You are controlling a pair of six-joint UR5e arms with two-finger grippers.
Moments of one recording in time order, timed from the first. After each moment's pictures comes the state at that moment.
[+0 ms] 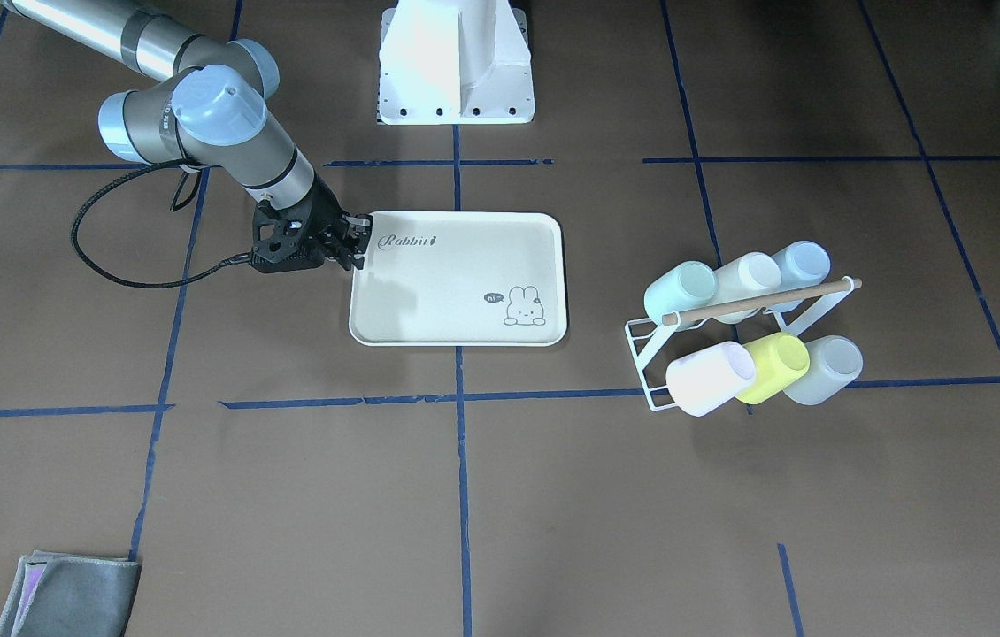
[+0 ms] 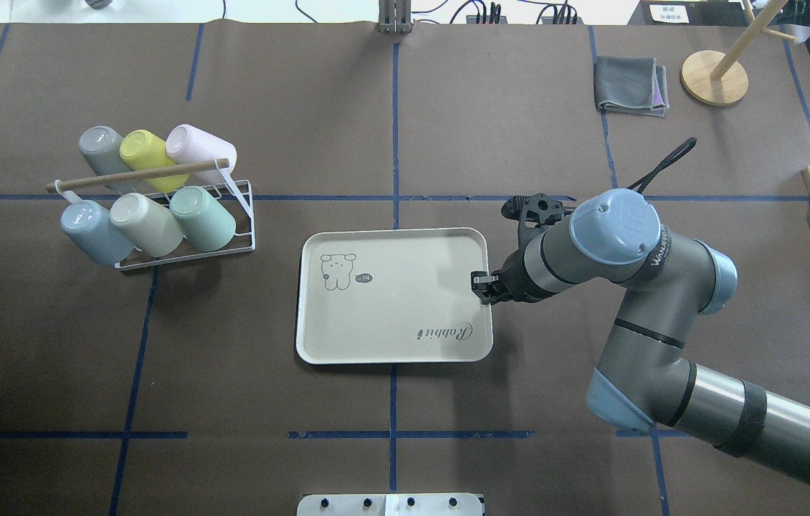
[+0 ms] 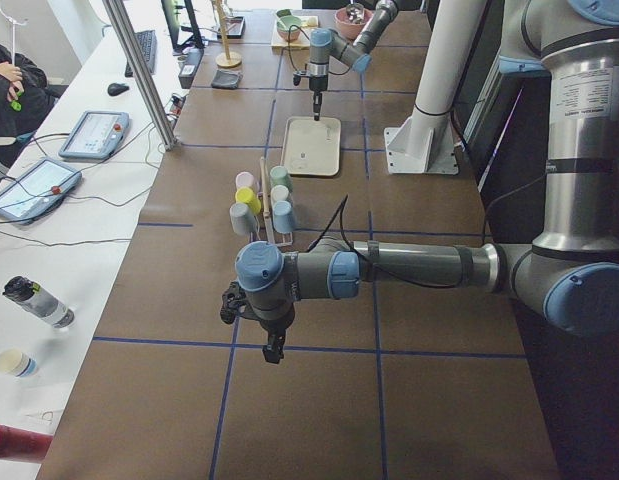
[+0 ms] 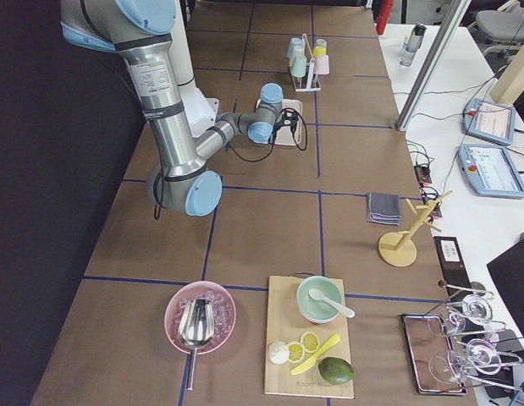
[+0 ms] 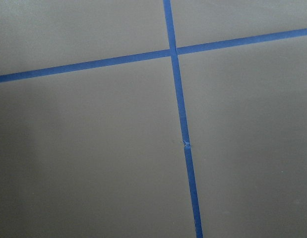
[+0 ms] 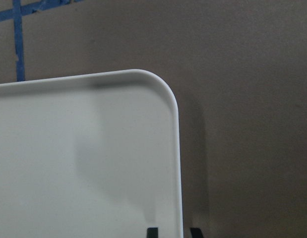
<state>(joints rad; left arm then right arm) -1.56 -1.50 -1.66 -1.49 -2.35 0.18 0.53 -1.18 1.69 -1.09 1.98 1.38</state>
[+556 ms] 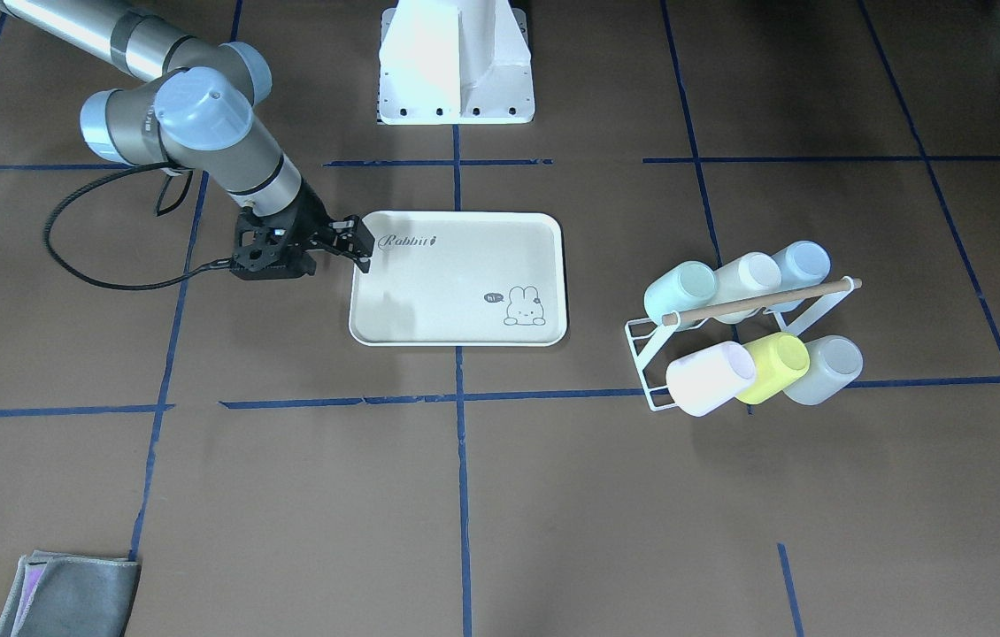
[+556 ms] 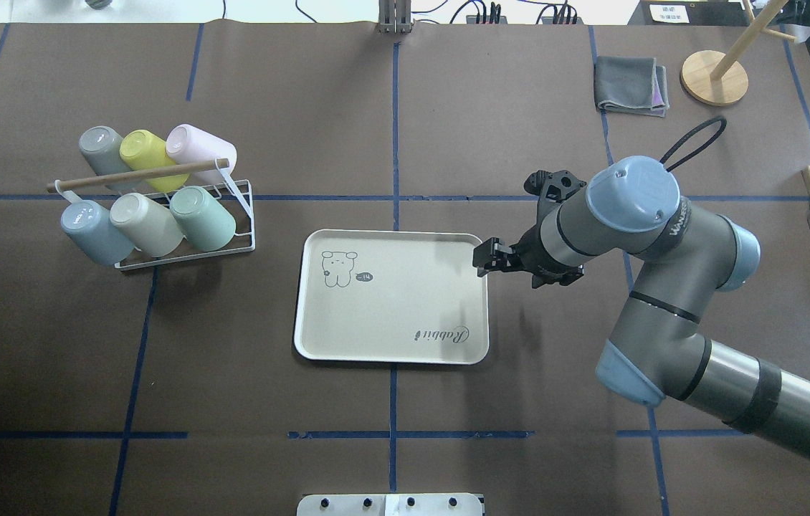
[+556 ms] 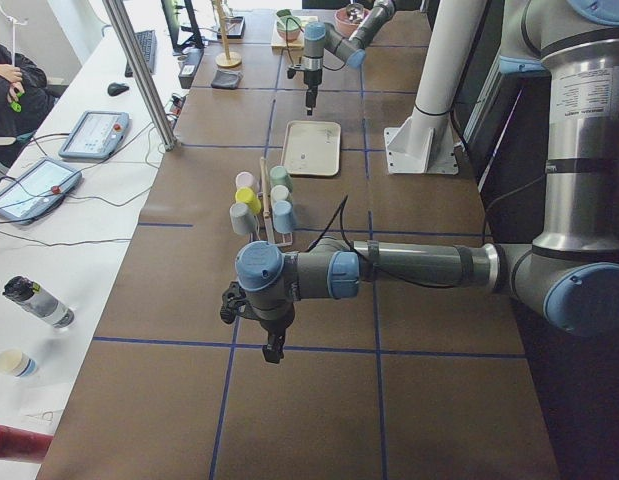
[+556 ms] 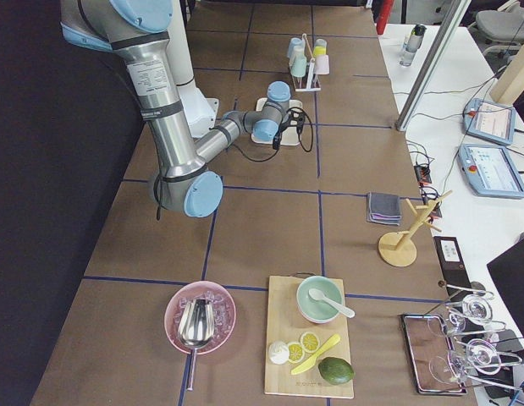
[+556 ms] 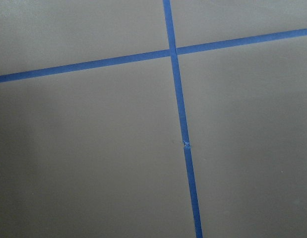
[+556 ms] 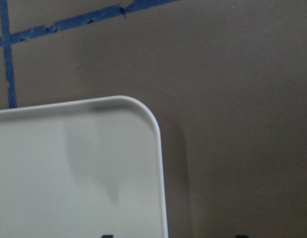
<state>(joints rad) -1.56 -1.50 -1.66 -1.49 -2.35 0.18 0.64 -1.18 1.71 -1.19 2.06 1.33</state>
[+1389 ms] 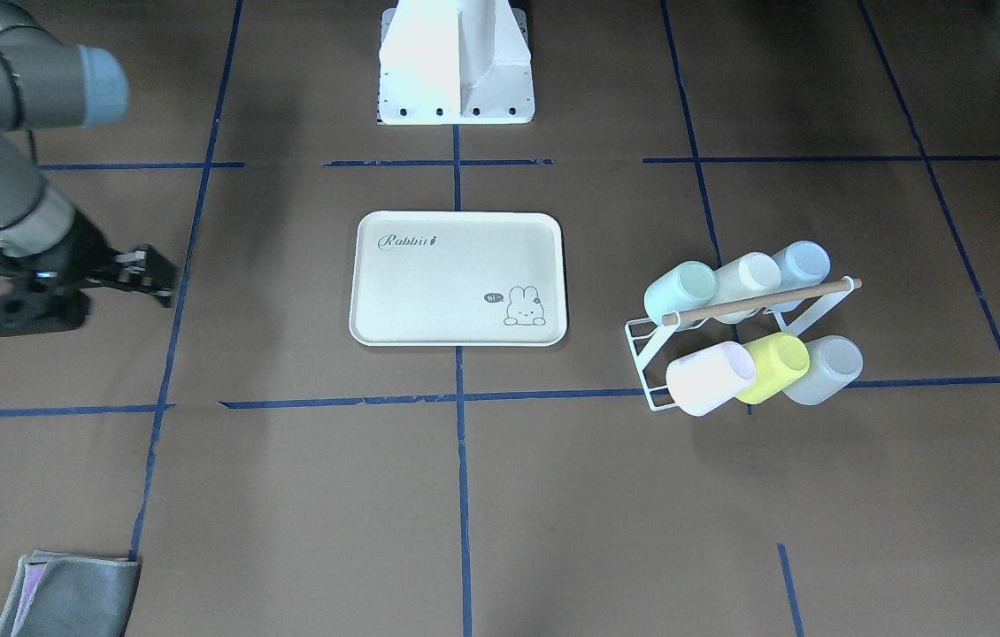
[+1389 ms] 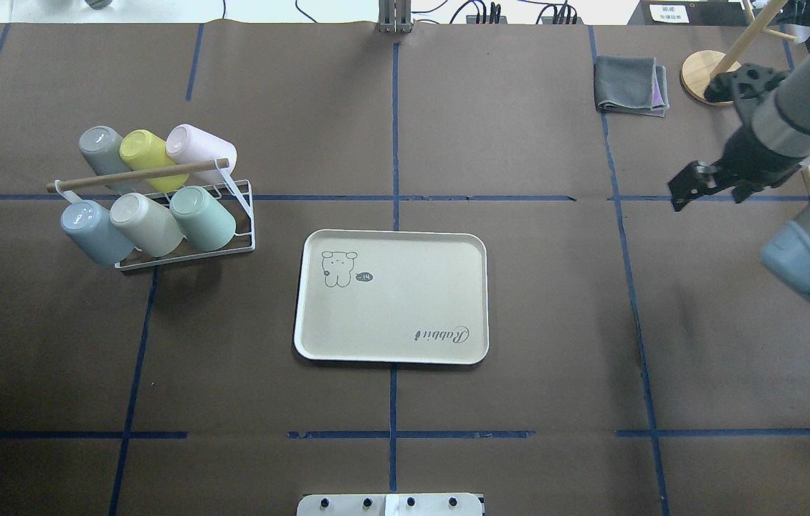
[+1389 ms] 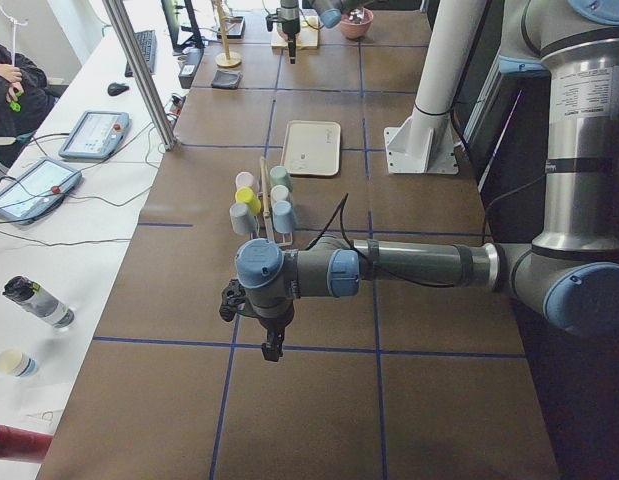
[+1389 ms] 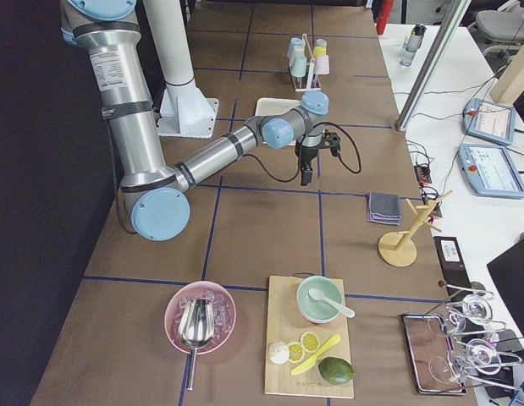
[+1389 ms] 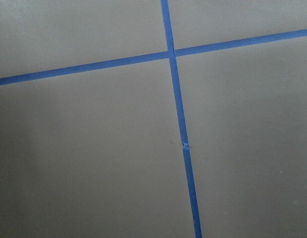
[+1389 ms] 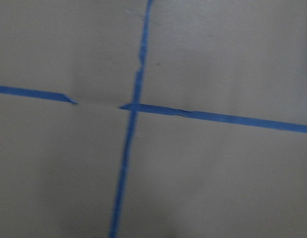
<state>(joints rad) -1.56 -1.51 -1.67 -1.49 -2.35 0.18 1.05 -1.39 1.87 -1.64 2.19 0.50</state>
